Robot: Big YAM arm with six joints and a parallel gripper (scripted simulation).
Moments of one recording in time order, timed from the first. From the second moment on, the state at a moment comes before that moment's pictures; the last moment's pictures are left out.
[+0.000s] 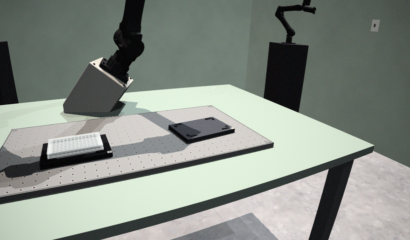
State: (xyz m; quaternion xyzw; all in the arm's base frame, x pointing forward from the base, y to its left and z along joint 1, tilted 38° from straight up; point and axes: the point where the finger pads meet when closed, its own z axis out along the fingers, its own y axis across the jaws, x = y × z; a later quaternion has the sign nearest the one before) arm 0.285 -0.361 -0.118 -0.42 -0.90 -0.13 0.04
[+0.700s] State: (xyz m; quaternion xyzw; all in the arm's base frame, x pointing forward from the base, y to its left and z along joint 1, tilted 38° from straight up) arm 0.339 -0.295 -0.095 -0.47 -0.87 -0.17 0.04
